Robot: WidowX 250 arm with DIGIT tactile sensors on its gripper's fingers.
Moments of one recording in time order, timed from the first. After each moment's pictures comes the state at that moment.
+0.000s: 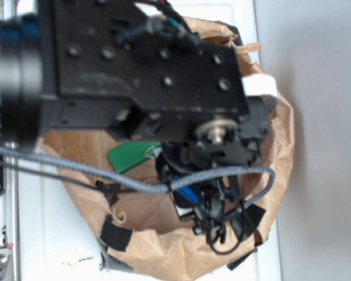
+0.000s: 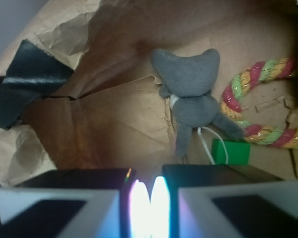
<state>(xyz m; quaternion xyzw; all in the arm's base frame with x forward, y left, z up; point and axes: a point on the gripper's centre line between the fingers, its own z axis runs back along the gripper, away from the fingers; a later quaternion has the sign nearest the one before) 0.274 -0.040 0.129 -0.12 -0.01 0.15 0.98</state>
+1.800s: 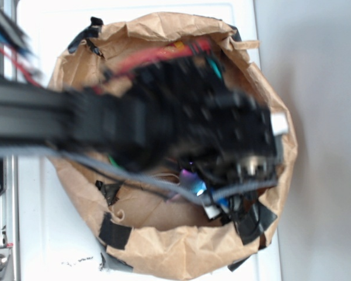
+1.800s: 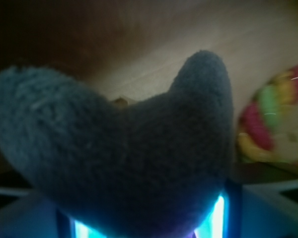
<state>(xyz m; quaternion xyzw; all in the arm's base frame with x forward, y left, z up) 0.298 -0.038 0.079 -0.08 0.00 0.19 0.98</state>
